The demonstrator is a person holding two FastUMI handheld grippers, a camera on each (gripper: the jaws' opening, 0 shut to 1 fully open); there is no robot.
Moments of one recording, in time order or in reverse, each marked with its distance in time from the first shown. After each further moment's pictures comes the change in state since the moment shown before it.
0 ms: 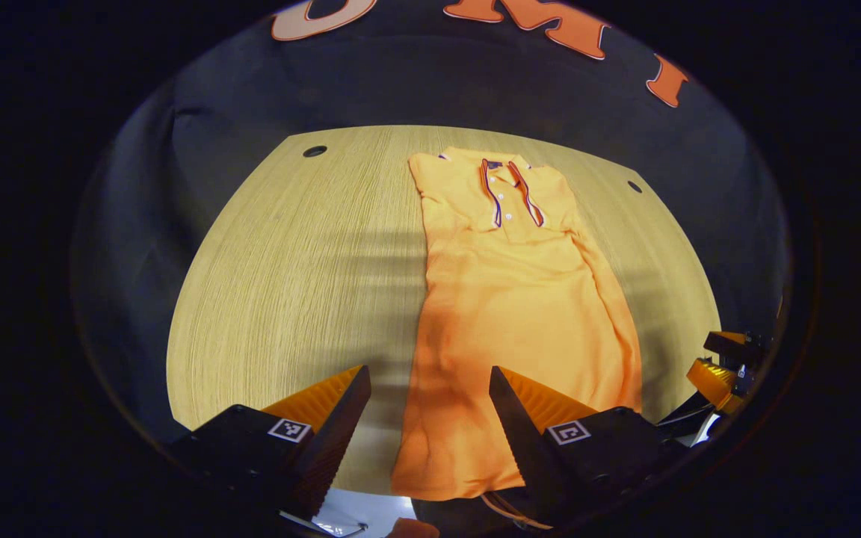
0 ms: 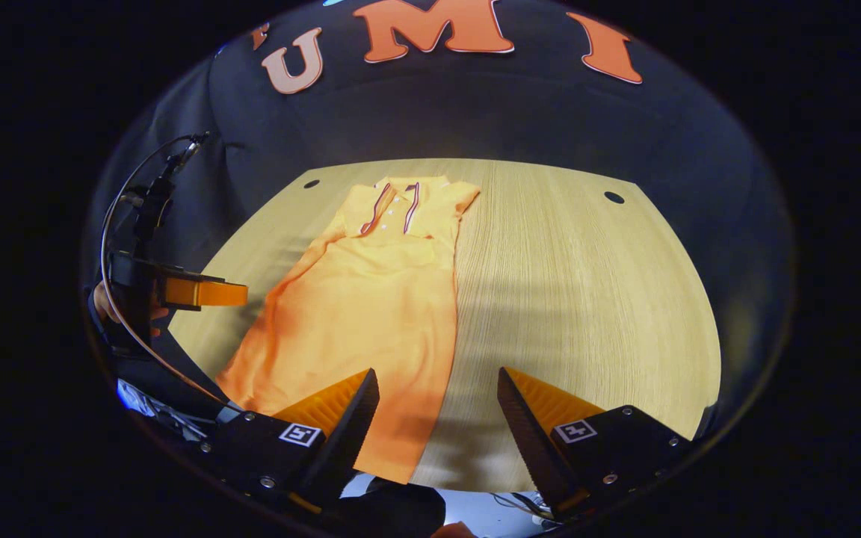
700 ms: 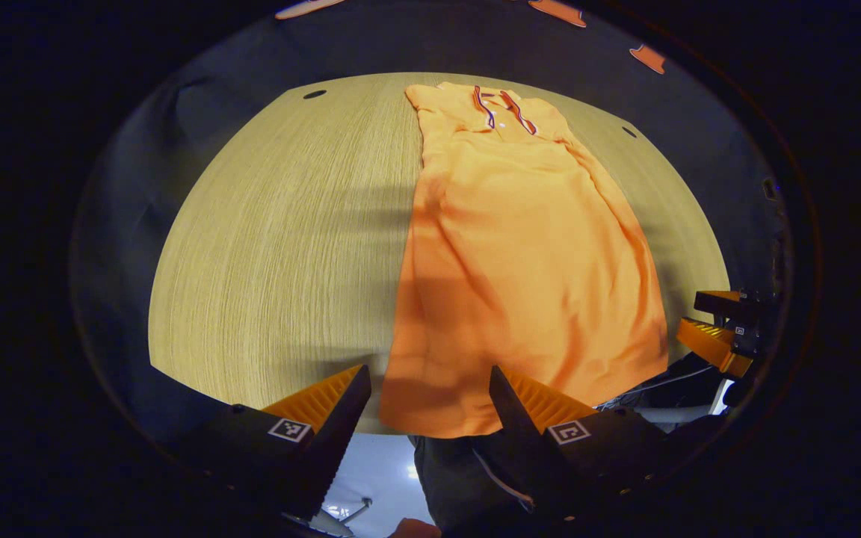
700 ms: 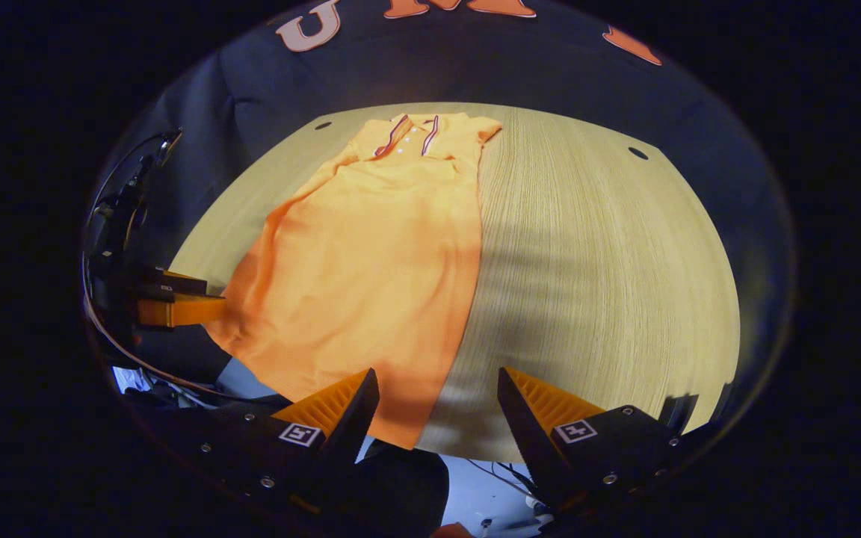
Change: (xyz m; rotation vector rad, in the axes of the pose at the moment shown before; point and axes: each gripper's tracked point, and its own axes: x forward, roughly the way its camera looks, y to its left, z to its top) left arm -0.003 -0.002 -0.119 0.031 0.186 0.008; right arm 0.016 0.012 -0.087 -0.033 0.209 0.009
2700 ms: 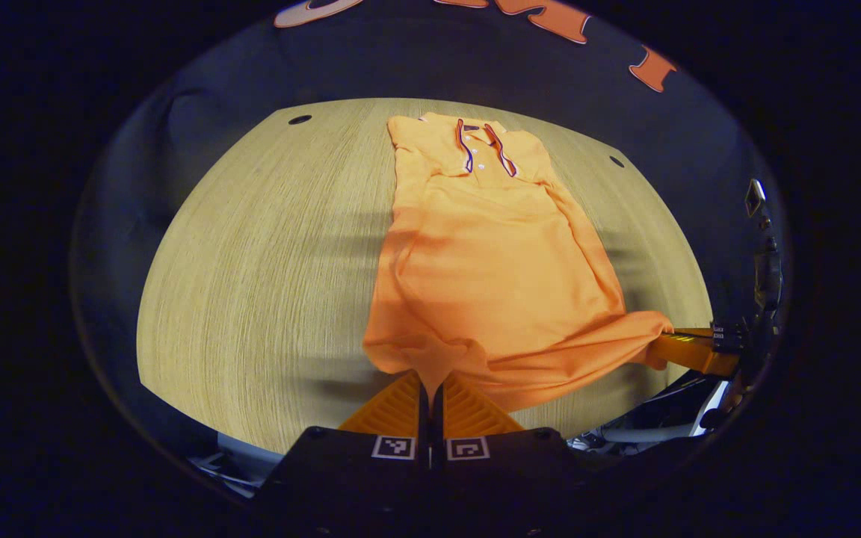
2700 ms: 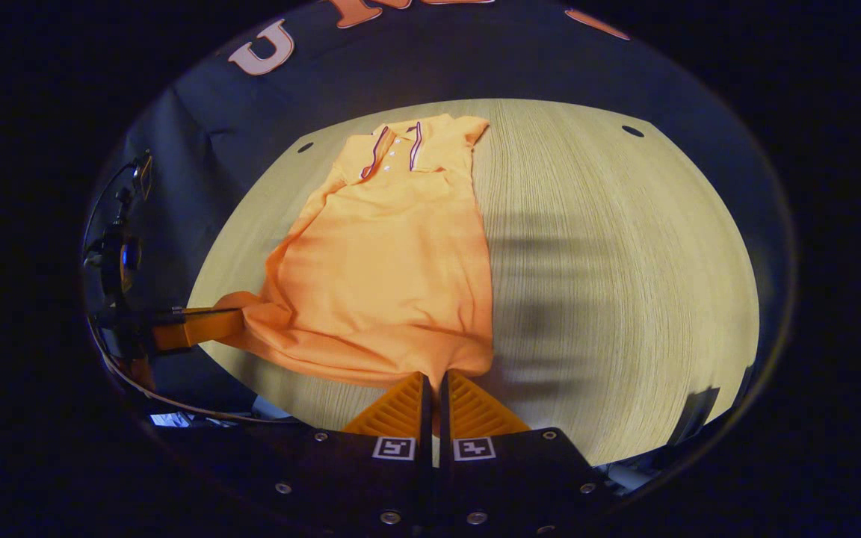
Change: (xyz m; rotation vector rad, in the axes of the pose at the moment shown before) left arm -0.006 -0.037 0.082 -0.060 -0.162 -0.081; right arm 0.001 0.007 0.055 0.123 -0.023 0.076
